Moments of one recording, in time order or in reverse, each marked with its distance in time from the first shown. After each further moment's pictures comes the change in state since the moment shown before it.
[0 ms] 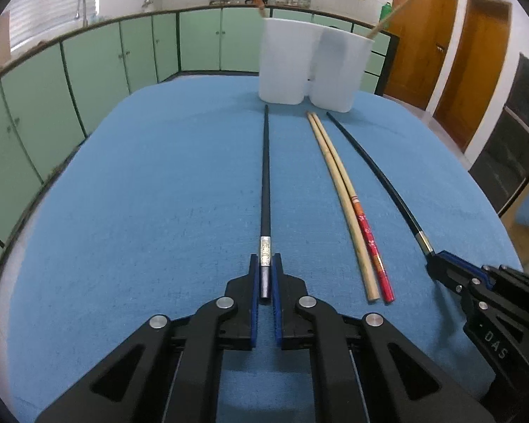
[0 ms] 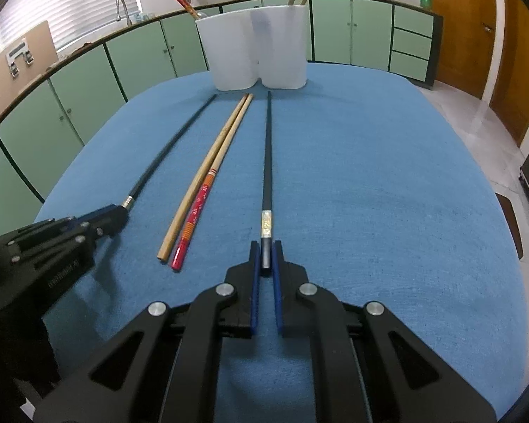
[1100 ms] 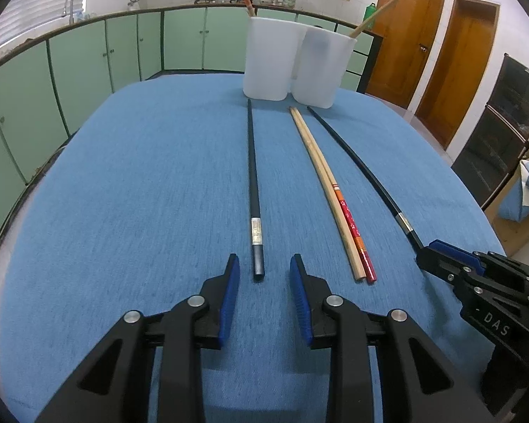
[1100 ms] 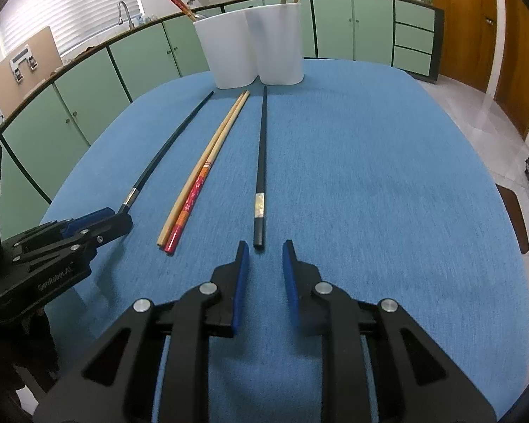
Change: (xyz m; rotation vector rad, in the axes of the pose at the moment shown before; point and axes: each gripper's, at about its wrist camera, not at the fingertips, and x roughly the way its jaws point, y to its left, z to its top) left arm -0.007 0.002 -0.010 0.026 -0.002 -0.074; right arm -0.007 -0.007 -0.007 -0.004 0.002 0.041
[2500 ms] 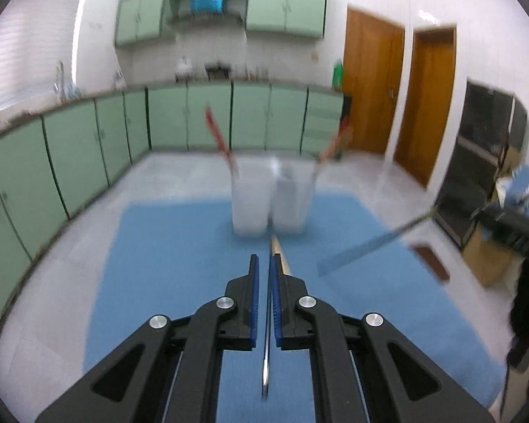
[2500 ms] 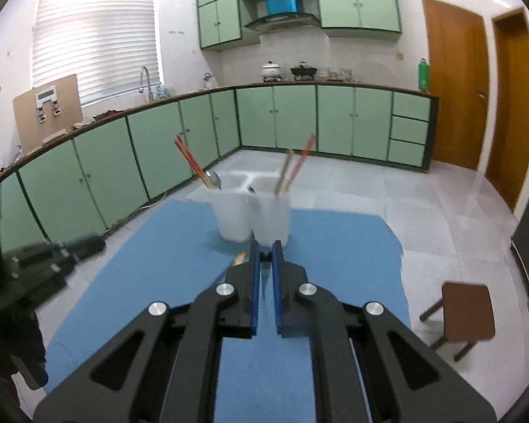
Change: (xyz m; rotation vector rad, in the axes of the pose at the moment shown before) left arm -0.098 0.001 0.068 0.110 -0.235 -0.044; right arm -0.132 -0.021 0.077 -0.066 -0.316 -0.050
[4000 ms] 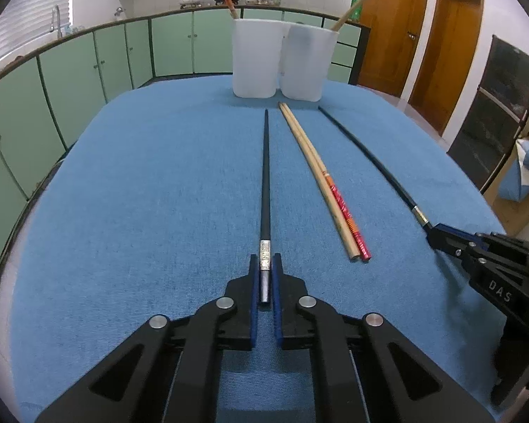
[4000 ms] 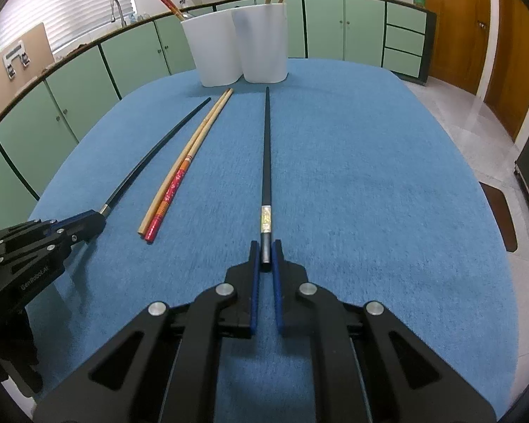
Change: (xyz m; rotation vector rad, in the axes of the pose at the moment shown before) left arm 0.059 -0.003 -0.095 -0.047 0.238 0.034; right arm 0.091 0.019 -0.121 0.085 0.300 0.014
